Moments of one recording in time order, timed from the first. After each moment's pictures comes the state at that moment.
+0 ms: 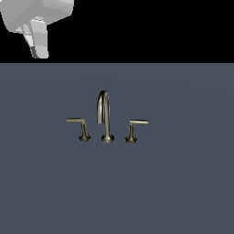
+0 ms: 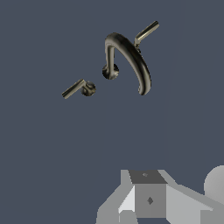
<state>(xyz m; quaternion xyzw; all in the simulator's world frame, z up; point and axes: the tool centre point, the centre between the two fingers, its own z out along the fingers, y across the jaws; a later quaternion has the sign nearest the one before) -0.167 0.135 0.309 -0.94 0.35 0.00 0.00</state>
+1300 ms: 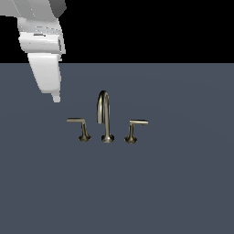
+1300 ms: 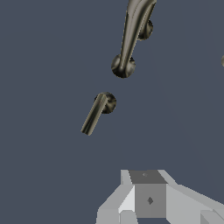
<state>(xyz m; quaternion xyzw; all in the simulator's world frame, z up) -0.071 0.175 0.198 -0.83 0.56 0.00 0.00</state>
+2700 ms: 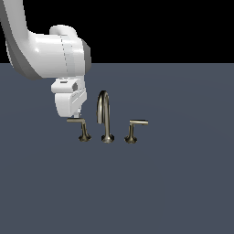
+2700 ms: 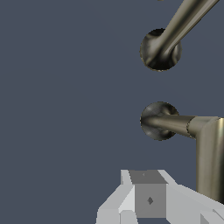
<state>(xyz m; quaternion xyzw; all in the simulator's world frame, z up) 0.031 0.161 0.092 -0.69 0.72 0.00 0.00</state>
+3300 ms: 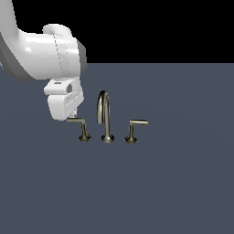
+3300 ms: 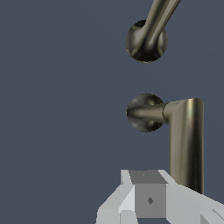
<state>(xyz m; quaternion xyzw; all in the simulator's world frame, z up) 0.014 0.173 0.091 -0.69 0.73 0.00 0.00</state>
